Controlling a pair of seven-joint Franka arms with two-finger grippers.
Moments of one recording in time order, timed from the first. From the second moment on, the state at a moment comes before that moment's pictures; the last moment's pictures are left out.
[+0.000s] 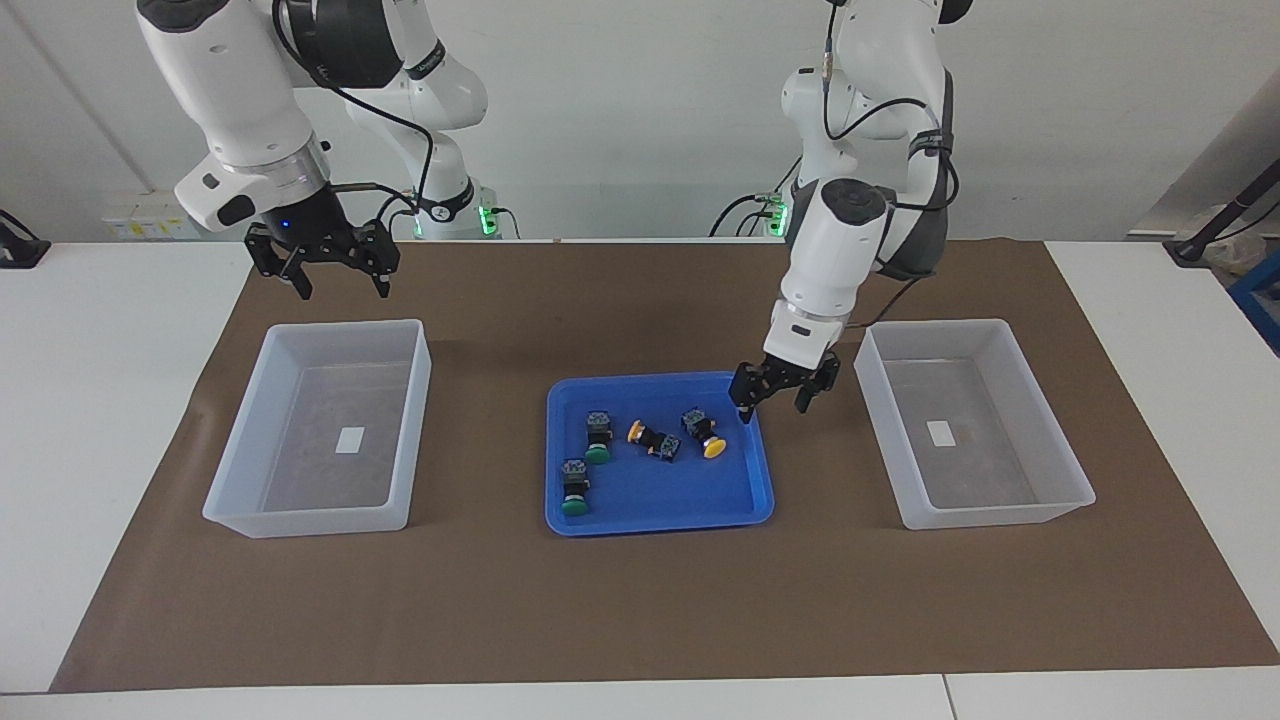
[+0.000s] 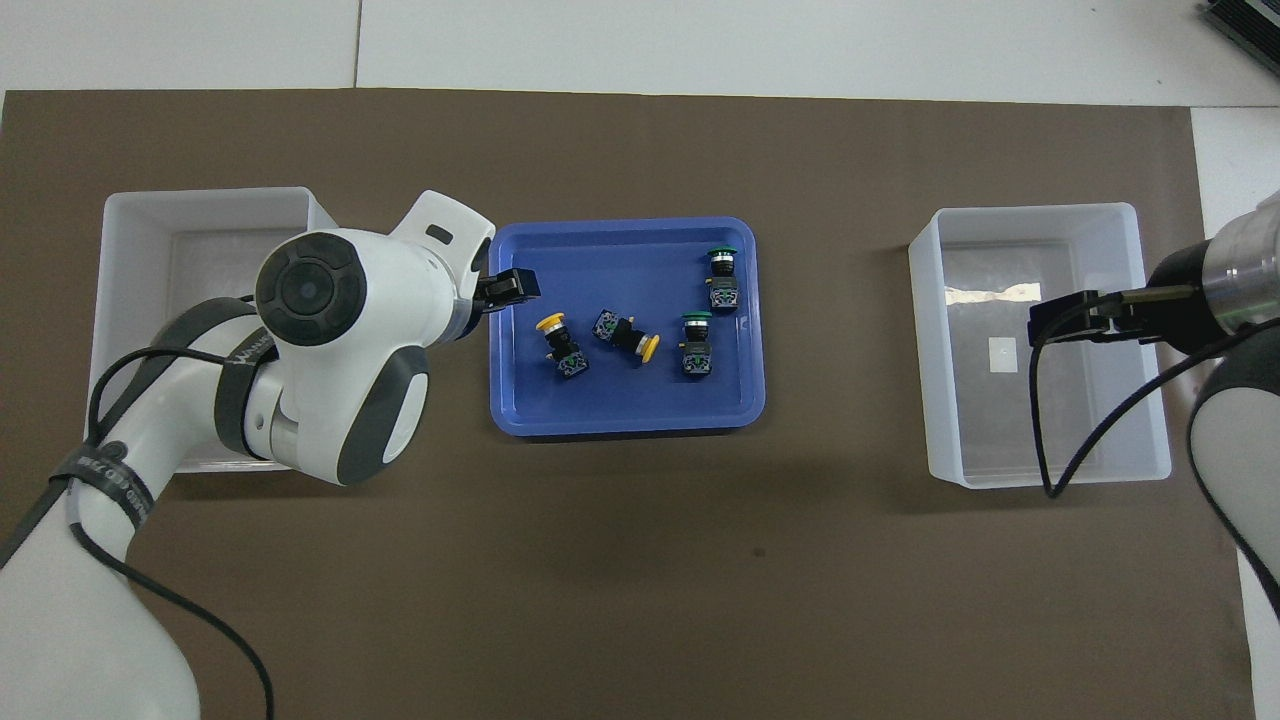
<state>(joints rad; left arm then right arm) -0.41 0.24 -0.04 -1.92 -0.02 2.40 -0.64 0.05 -0.04 0.00 -1.71 0.00 1.69 0.05</state>
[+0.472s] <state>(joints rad) -0.50 0.33 -0.04 -1.93 -0.02 2.44 -0.68 0.05 -0.04 0.00 -1.72 0.00 1.71 0.05</state>
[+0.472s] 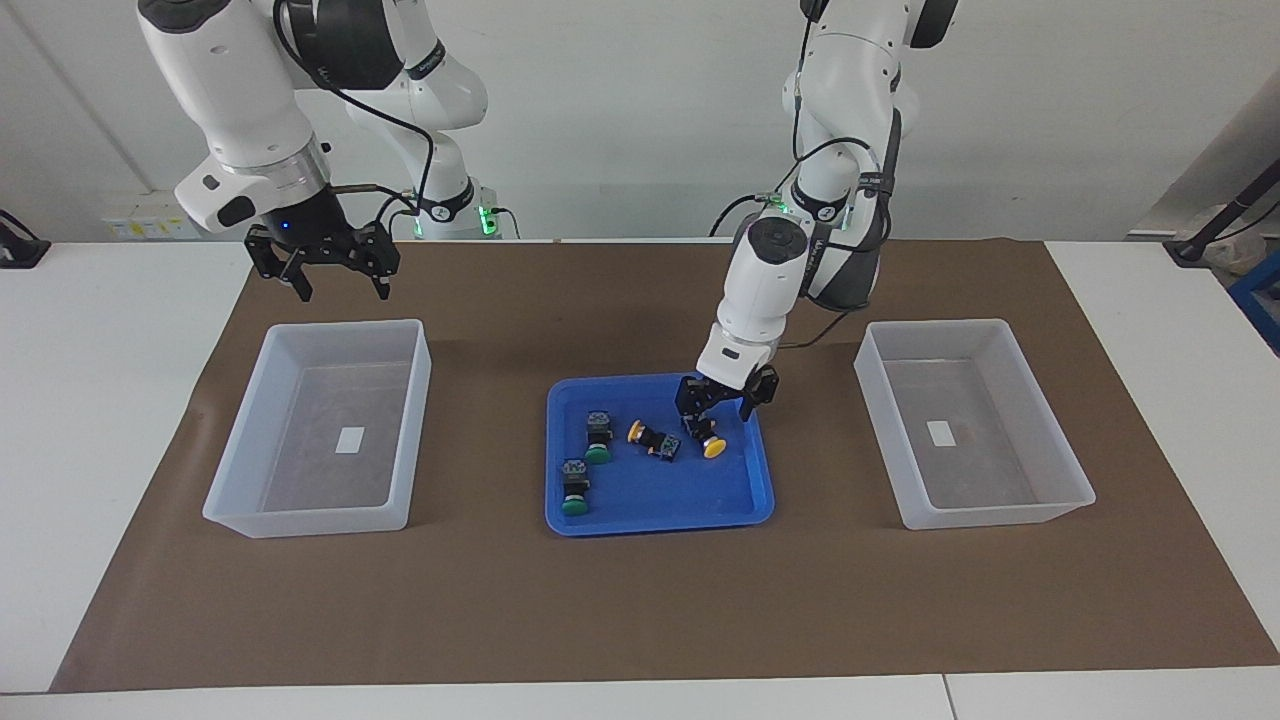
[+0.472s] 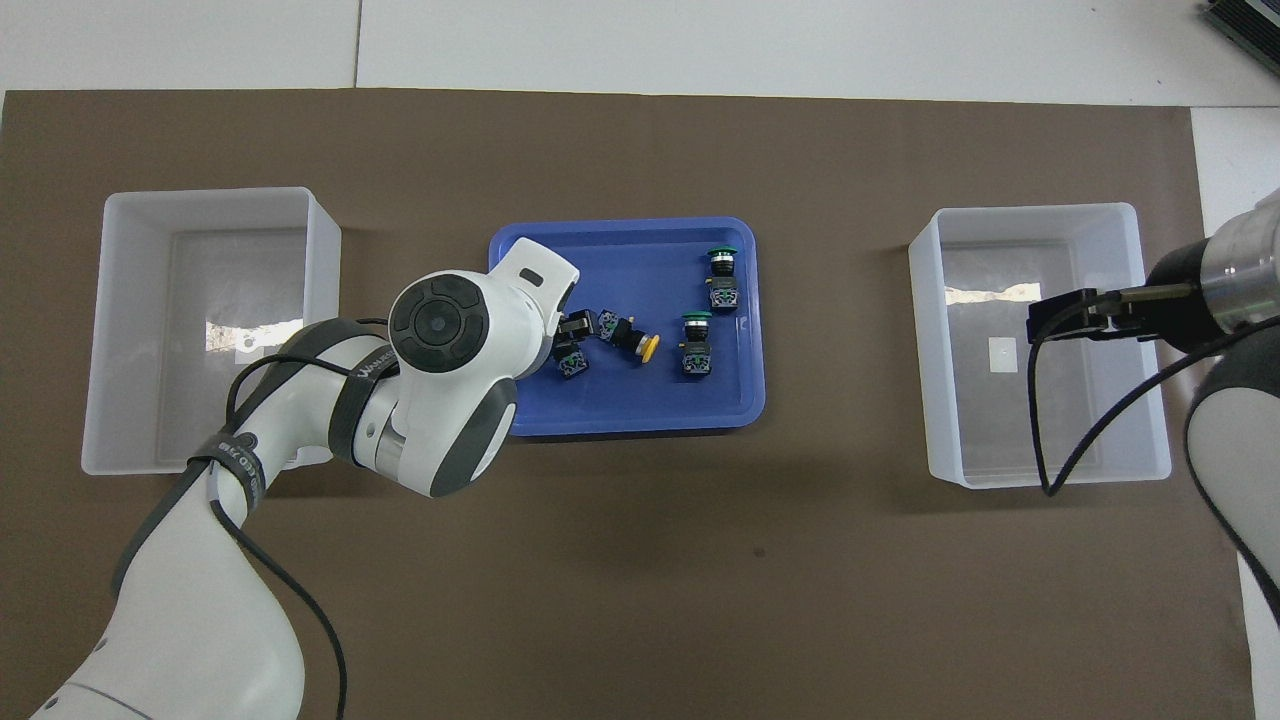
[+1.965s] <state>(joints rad) -0.50 0.41 -0.04 -1.93 -0.02 2.58 -0.68 0.15 -0.04 0.00 -1.81 0.01 1.88 0.10</state>
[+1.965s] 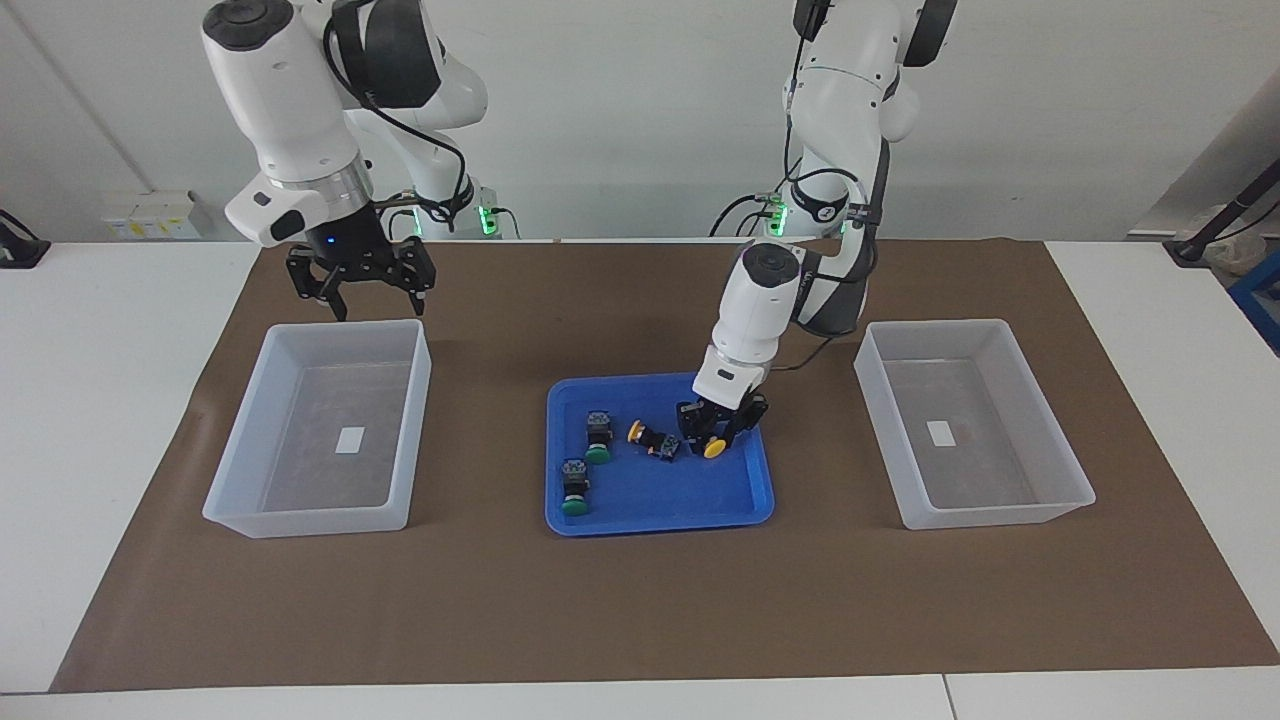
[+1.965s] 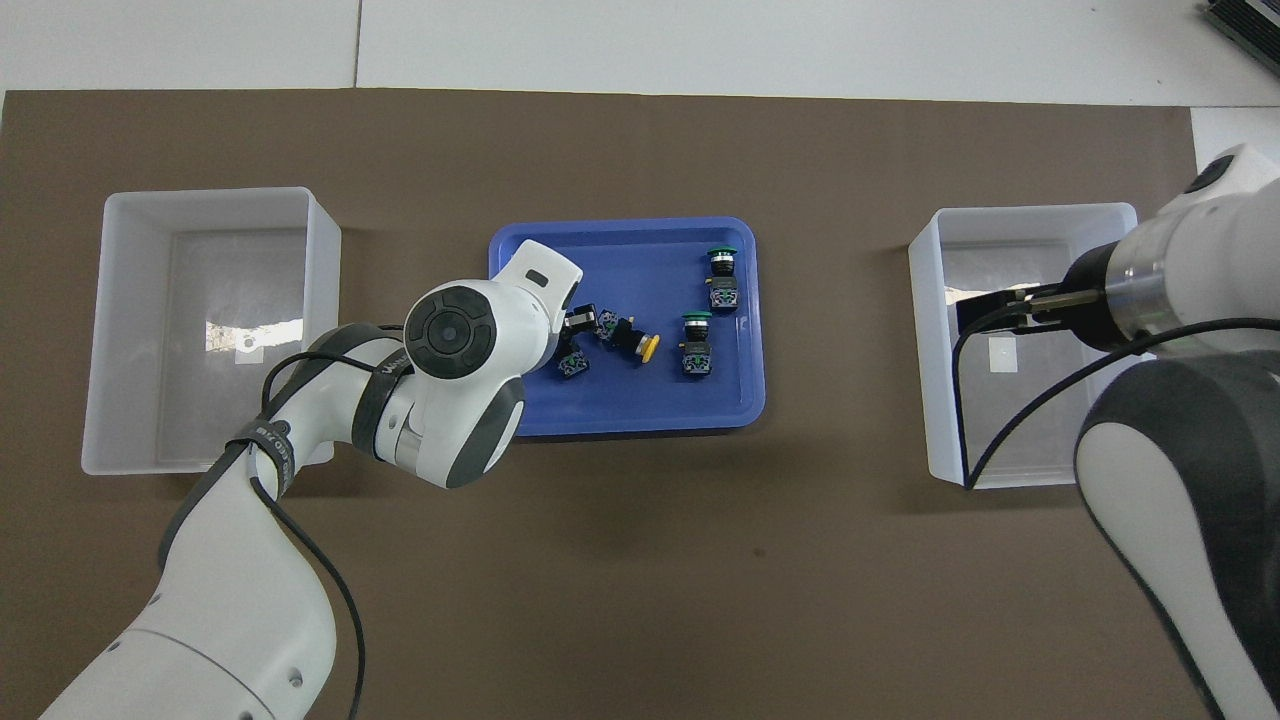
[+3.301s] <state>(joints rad) -0.33 0.31 -0.01 -1.64 -0.02 2.11 -0.65 0.44 0.28 0.01 -1.89 0.01 2.32 0.39</state>
